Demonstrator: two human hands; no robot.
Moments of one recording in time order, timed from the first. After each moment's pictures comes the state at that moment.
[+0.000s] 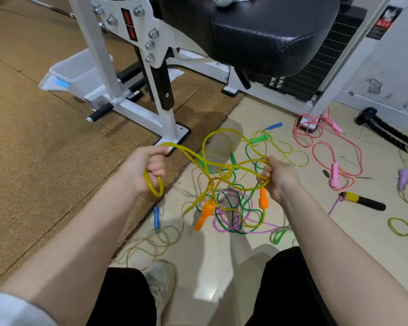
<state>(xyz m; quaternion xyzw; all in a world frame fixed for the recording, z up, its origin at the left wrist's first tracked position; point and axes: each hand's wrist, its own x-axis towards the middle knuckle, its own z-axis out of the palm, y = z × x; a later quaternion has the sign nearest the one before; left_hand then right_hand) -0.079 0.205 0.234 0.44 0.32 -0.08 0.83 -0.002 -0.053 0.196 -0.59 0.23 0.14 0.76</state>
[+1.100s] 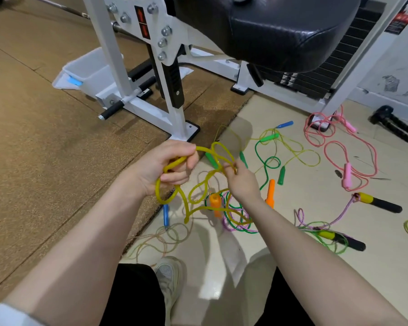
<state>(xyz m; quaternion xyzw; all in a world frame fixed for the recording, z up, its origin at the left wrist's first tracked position) -0.101 0.198 0.264 0.53 -0.05 -0.21 0.82 -0.033 0.024 0.157 -0.91 -0.01 0.12 0.38</state>
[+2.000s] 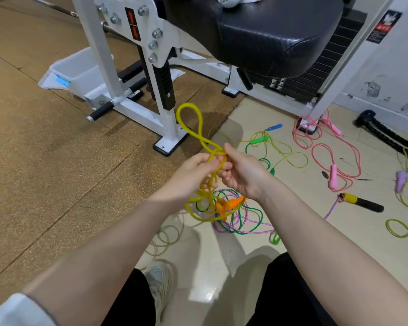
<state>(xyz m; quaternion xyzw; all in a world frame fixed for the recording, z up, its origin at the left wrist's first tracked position) -0.095 0.133 0.232 0.69 0.11 -0.10 0.71 -0.028 0.012 0.236 -0.56 0.08 0.36 0.74</state>
